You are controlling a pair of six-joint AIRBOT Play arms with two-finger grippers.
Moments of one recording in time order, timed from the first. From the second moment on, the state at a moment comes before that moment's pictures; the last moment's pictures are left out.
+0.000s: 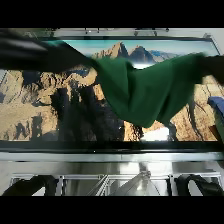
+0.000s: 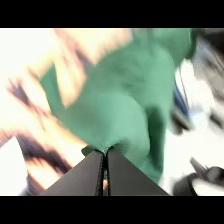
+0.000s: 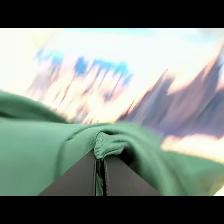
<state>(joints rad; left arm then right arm) -0.22 -0.97 1.61 -2.43 1.31 1.87 -0.24 -0.59 1.13 -0.54 1.13 0.93</state>
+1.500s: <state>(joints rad) 0.10 -1.57 1.25 -2.31 1.43 1.95 -0.51 -1.10 0.47 -0.59 1.19 0.93</state>
